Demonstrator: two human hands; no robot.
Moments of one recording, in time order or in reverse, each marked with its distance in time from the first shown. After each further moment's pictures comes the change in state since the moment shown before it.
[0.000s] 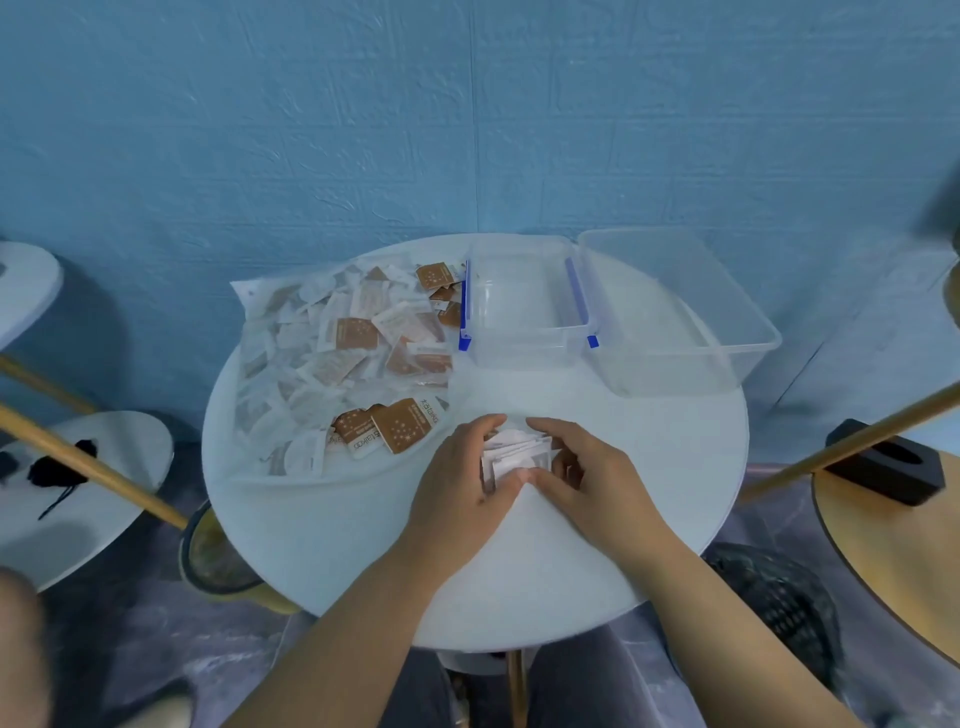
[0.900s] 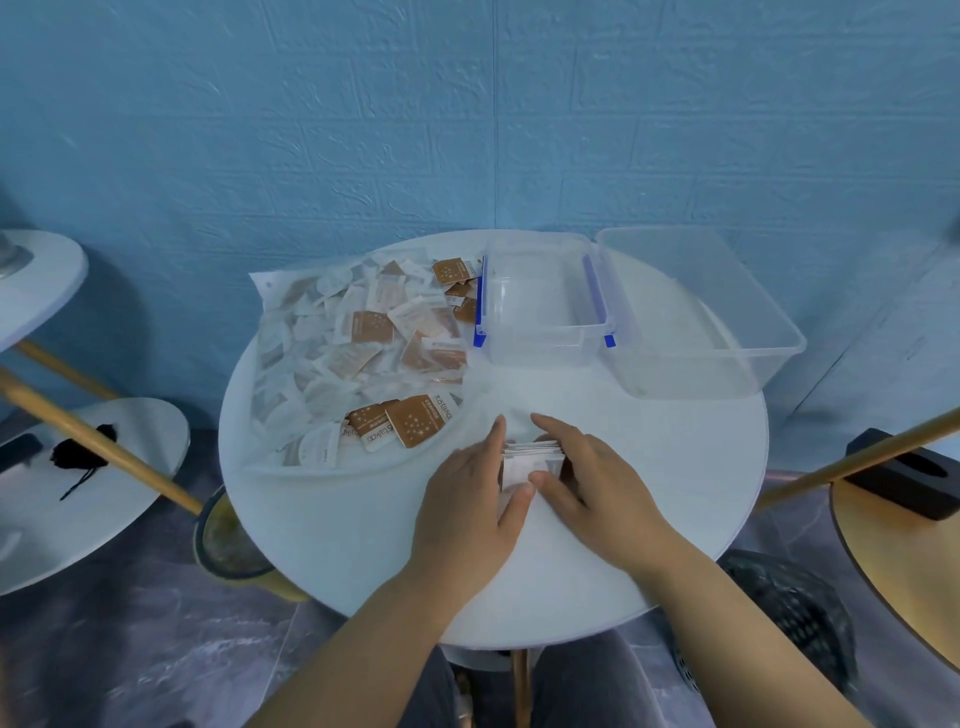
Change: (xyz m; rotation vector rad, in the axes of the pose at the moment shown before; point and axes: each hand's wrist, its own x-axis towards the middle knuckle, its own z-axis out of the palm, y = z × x) left_hand -0.015 0.000 0.005 0.282 -0.025 -0.022; right_hand 0.000 0.010 0.008 -0.251 -0.103 -0.160
